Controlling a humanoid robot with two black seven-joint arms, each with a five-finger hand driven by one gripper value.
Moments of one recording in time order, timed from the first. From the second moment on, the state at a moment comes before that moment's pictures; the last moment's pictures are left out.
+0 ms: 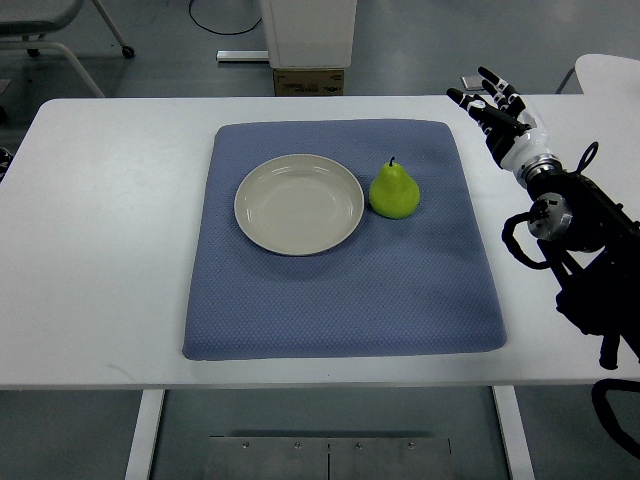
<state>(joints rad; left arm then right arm) -0.04 0.00 -0.11 -0.26 -0.03 0.06 -0.04 0.80 -0.07 1.09 0.68 -0.52 -0.05 0.13</state>
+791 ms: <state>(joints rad) -0.04 0.00 -0.11 -0.26 -0.03 0.06 -0.04 0.81 -0.07 1.09 0.69 -0.50 -0.05 0.13</state>
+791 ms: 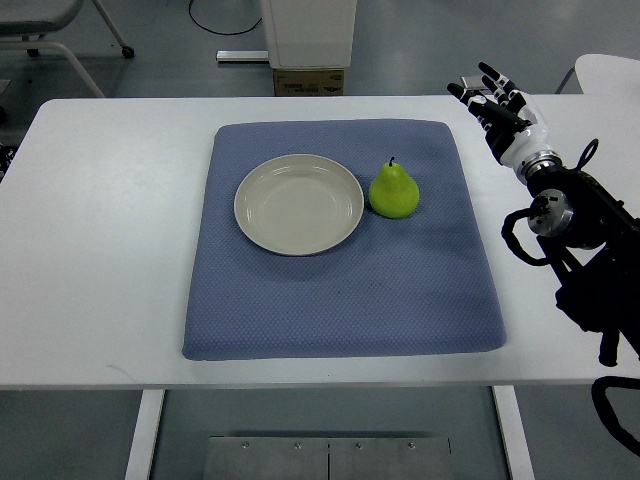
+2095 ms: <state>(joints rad) -0.04 0.00 -0.11 -0.26 -0.03 0.06 -0.04 0.81 -0.18 0.87 0.70 -0.49 0.10 0.21</state>
